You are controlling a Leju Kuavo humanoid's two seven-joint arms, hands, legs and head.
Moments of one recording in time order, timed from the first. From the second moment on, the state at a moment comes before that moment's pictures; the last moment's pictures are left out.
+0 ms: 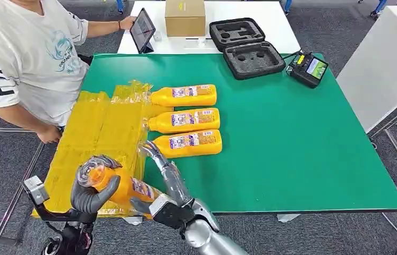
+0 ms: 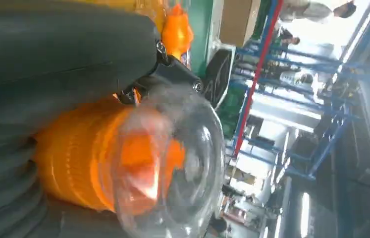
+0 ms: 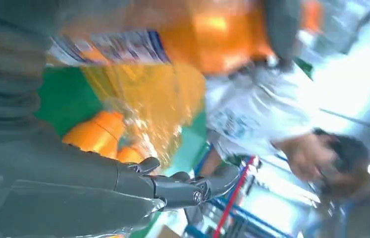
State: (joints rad) left arm 0.09 -0.02 -0.11 -1.65 0.50 -0.13 -0.47; right arm -0.29 0.26 0.60 -1.01 0.20 -0.46 -0.70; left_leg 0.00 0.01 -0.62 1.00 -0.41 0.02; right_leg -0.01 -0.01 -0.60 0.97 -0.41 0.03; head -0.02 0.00
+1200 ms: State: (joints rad) left arm -0.26 0.04 0.04 -1.67 0.31 0.13 -0.49; right arm -0.22 0.19 0.62 -1.40 0.07 -0.46 -0.70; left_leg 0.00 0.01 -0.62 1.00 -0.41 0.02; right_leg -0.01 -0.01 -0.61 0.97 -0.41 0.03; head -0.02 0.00
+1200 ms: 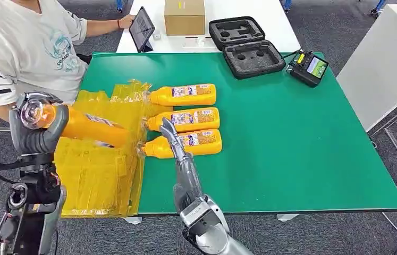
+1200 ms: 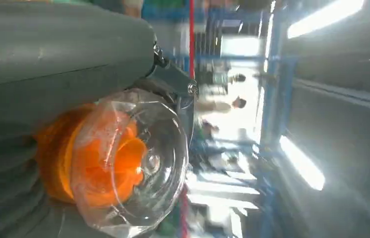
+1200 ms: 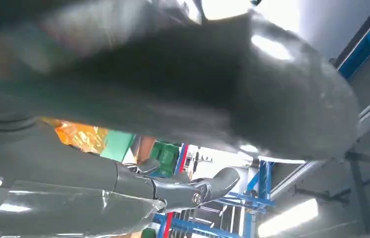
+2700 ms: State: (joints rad) left arm -0.50 0.27 -0.25 -1.08 -0.87 0.00 -0.31; right arm -0.21 0.21 0.59 -1.42 0.09 -0.32 -0.70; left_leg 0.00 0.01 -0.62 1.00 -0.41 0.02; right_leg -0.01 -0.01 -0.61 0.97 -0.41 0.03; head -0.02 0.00
